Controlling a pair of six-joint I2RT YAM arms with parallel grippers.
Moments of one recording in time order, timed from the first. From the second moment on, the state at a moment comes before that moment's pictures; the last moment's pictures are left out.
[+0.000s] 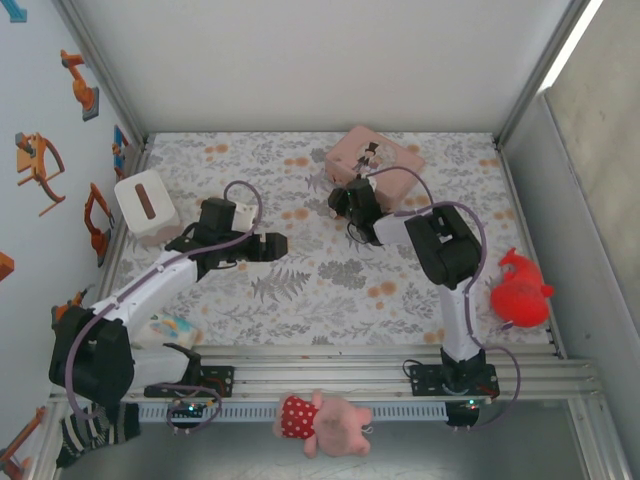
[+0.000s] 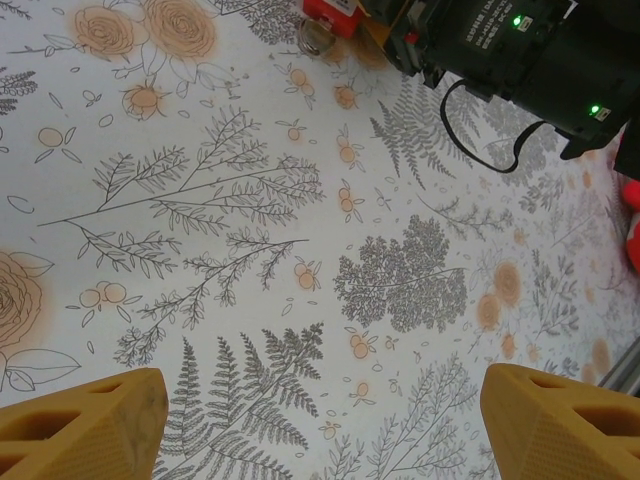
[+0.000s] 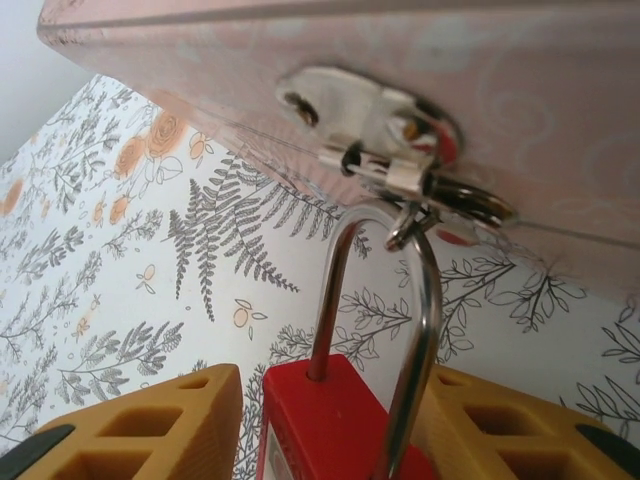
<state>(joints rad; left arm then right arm) -0.44 1.26 0.78 -0.35 0.43 -0.37 0.51 2.15 1.19 0.41 0.06 0.82</state>
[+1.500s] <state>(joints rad) -0.52 1.34 0.81 -0.20 0.50 -0.40 0.46 1.96 0.97 0.49 -0.33 0.82</state>
